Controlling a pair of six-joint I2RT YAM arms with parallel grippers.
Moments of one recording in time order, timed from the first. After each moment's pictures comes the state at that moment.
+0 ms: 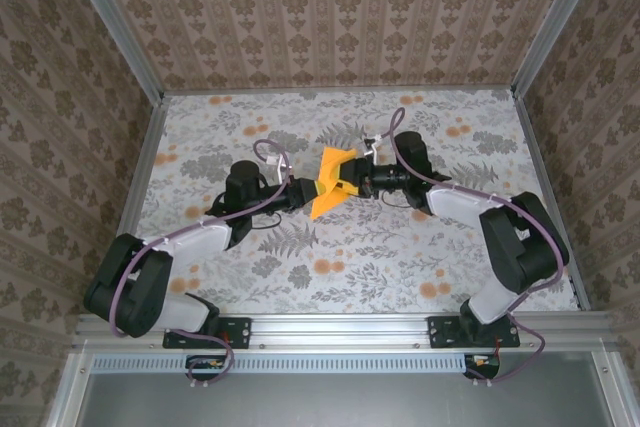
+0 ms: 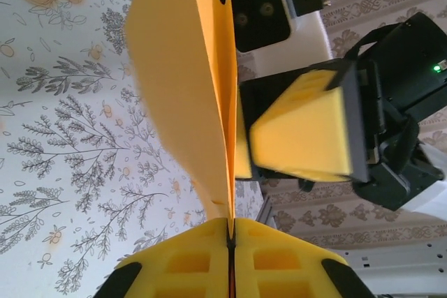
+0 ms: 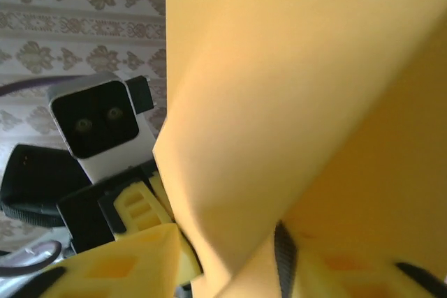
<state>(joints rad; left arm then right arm) -0.53 1.37 0.57 0.53 0.76 -1.00 0.38 1.61 0.86 0.32 -0.91 1.06</state>
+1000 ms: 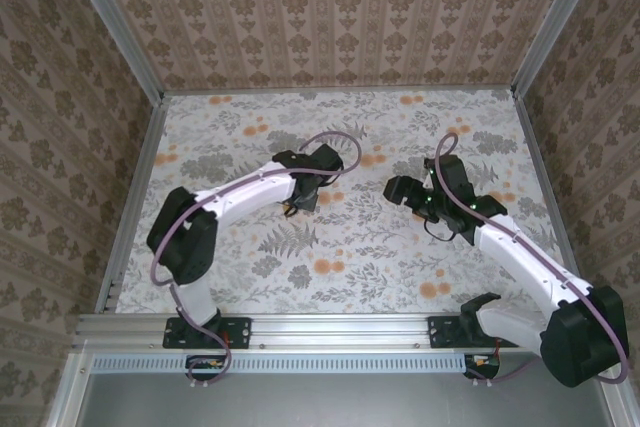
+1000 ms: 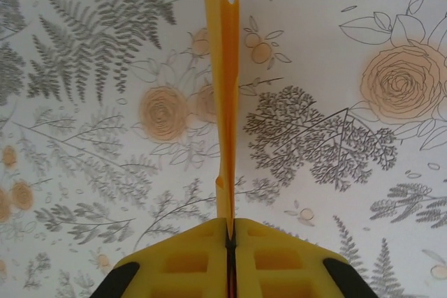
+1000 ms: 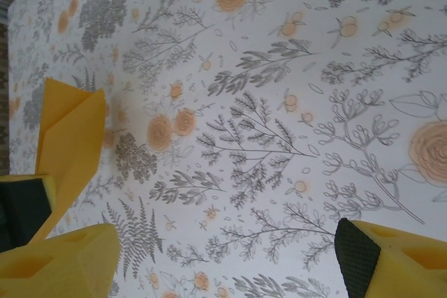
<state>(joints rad) -0.83 1.80 1.36 -0.97 -0.44 -0.49 0.34 1.10 0.74 -0.44 -0.17 0.76</state>
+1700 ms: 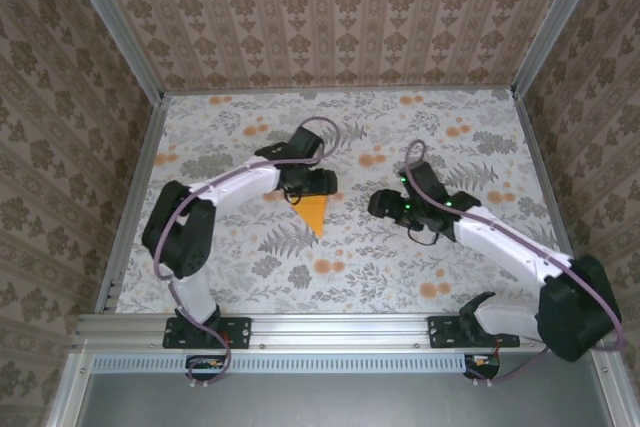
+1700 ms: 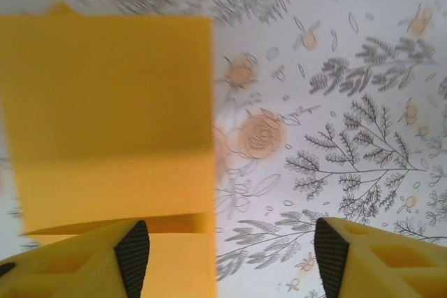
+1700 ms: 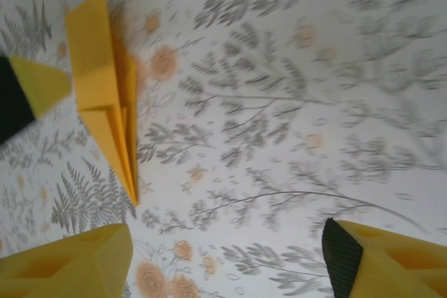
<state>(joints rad) -0.66 1.76 1.26 -0.56 0.14 -0.57 0.54 1.26 0.80 -0.46 -0.10 0.79</state>
